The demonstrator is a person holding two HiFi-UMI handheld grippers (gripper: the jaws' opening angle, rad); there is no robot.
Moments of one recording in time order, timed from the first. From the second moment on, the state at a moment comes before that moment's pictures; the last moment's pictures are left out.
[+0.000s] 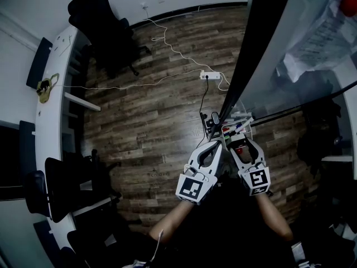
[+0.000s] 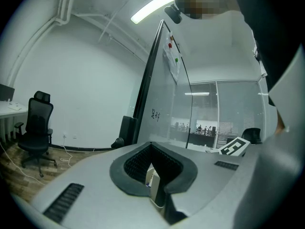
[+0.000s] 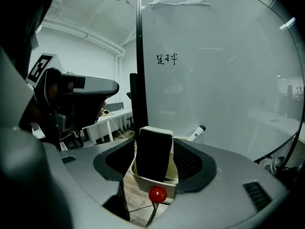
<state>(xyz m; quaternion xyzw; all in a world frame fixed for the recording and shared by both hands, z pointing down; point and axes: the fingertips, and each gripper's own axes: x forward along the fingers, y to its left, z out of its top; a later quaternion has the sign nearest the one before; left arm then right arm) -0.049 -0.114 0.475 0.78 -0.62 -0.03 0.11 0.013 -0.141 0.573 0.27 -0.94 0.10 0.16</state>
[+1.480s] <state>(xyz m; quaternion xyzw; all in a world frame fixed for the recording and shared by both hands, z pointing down) -0.041 -0.086 0.465 0.80 -0.59 -0.04 0.10 0.044 -0.118 0.548 0.35 -0.92 0.11 0.12</state>
